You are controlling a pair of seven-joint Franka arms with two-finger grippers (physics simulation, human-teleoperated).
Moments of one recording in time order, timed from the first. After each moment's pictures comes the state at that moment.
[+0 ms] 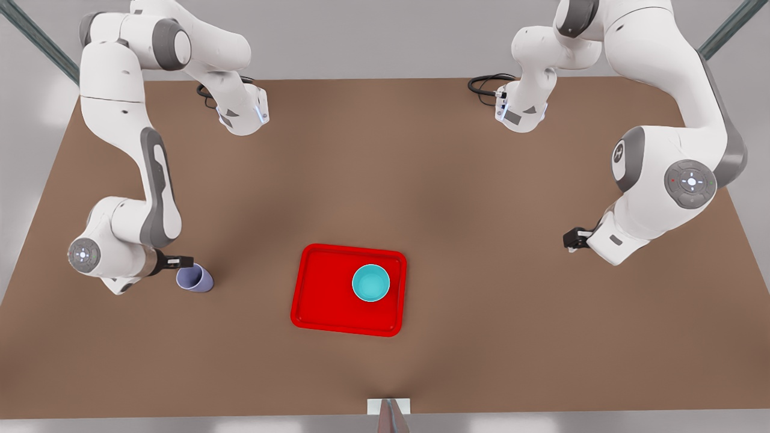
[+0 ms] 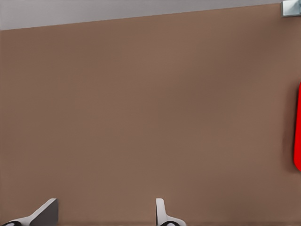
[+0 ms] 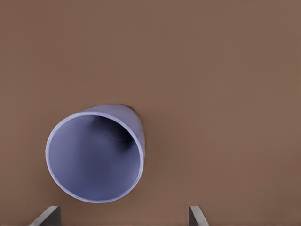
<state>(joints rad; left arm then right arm) -0.16 0.35 0.04 -1.31 0.06 1.63 -0.07 -0.02 0.50 -0.11 -1.73 0.07 2.01 -0.18</state>
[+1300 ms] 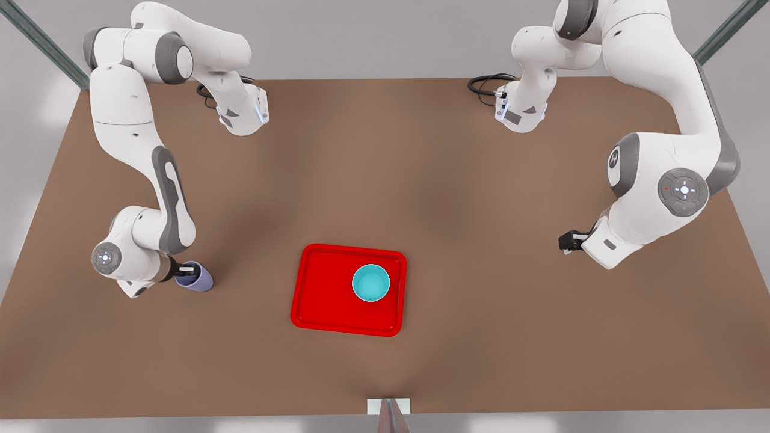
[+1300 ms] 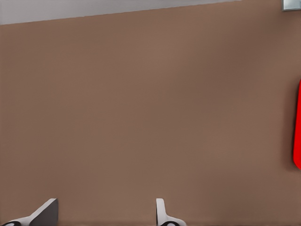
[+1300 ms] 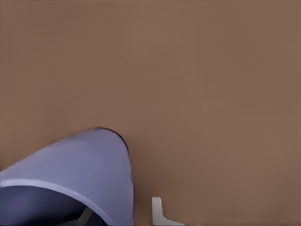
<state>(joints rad) -0.16 0.37 0.04 -1.31 0.05 1.63 -0.07 -0.02 0.58 -0.11 -1.80 0.10 2.22 -0.19</state>
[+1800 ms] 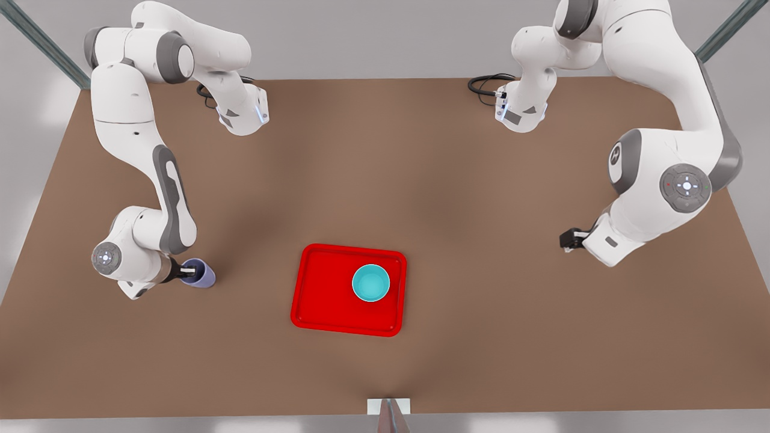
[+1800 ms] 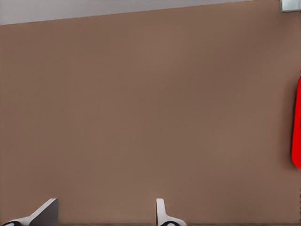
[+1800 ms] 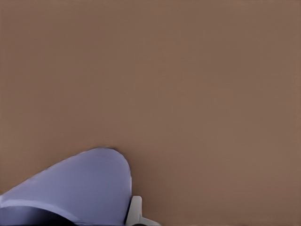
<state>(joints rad) -0.16 0.36 0.04 -1.31 0.05 1.61 -0.07 -0.01 0.58 -0.11 -1.79 0.11 2.22 -0.20</state>
